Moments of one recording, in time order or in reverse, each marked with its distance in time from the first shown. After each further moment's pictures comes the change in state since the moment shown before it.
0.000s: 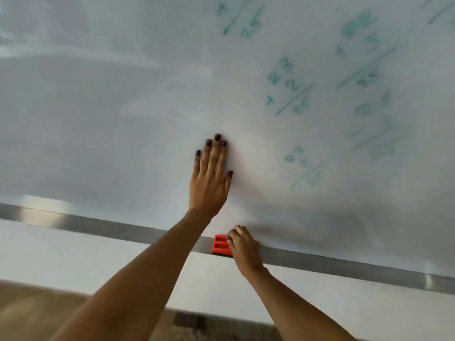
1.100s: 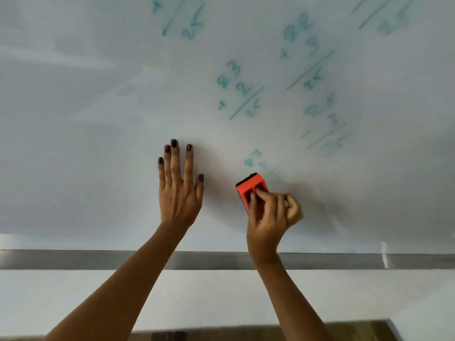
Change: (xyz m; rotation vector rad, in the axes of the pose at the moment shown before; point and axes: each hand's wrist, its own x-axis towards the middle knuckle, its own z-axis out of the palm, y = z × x) left_hand 0.016 0.026 0.009 -0.170 0.163 -0.046; right_hand -0.012 0.012 -0.145 -0.029 1.332 0.115
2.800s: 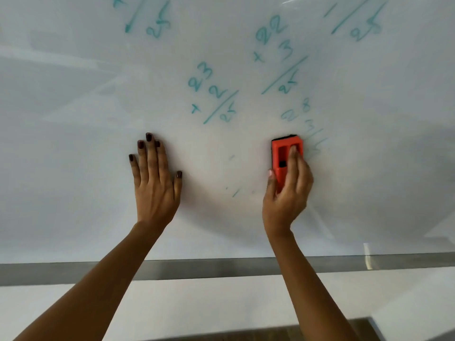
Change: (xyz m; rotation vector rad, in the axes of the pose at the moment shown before) left_hand 0.020 0.005 0.013 0.028 0.023 -0.015; right_hand 0.074 0.069 0.012 0.038 0.046 -0.048
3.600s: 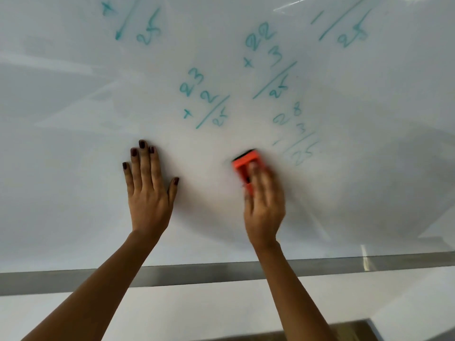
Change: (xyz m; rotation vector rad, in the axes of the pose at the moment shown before) left_hand -0.005 0.003 -0.002 0.018 0.005 -0.031; right_hand -0.025 -0.011 0.001 -0.081 -0.066 -0.210
